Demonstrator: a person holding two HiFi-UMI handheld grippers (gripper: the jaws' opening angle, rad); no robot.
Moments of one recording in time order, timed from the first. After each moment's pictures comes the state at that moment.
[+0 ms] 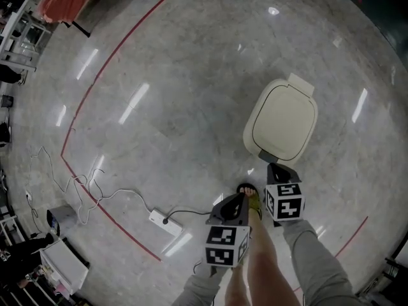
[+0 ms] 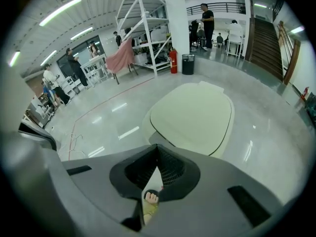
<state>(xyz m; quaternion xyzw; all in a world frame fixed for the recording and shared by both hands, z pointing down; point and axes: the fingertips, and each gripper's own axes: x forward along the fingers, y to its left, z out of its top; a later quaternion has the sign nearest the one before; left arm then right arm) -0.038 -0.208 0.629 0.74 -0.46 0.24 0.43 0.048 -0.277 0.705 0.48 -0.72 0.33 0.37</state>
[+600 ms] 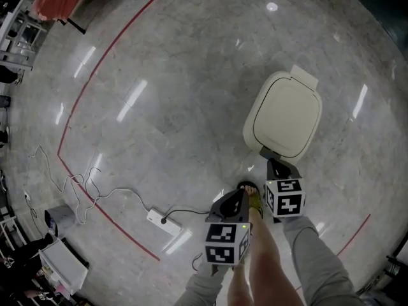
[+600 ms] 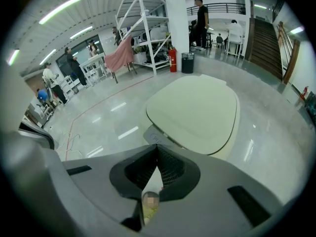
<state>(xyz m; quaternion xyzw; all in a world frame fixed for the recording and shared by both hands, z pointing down) -0.038 -0.211 0.661 0.73 -0.47 0.23 0.44 0.050 -0.279 0.740 0.48 -0.72 0.33 0.38</state>
